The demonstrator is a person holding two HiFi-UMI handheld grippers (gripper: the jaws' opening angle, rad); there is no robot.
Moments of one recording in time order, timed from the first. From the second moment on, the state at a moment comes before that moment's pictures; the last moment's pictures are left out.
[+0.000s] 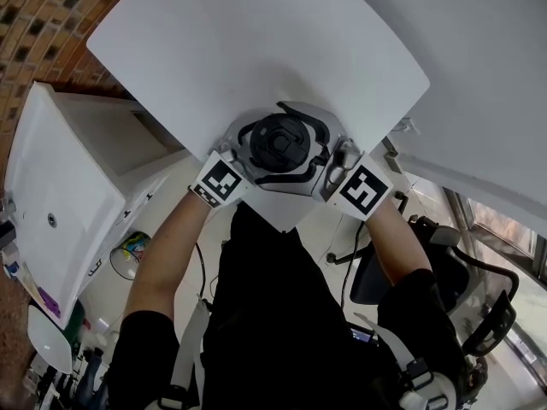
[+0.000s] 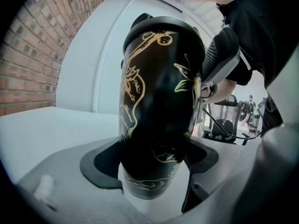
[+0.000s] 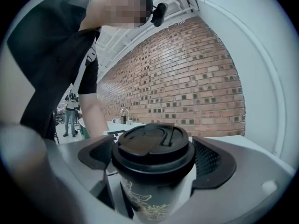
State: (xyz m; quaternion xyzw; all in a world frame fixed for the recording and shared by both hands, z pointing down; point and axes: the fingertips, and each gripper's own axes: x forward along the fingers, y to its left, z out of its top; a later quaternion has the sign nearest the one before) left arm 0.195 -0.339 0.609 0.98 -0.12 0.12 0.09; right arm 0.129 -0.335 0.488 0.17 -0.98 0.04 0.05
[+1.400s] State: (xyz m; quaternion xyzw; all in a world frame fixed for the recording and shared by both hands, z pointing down) left arm 0.196 -0.339 0.609 0.98 -0.12 0.12 0.09; right arm 0.127 -0.337 0.487 0.17 -0.98 0.04 0.05
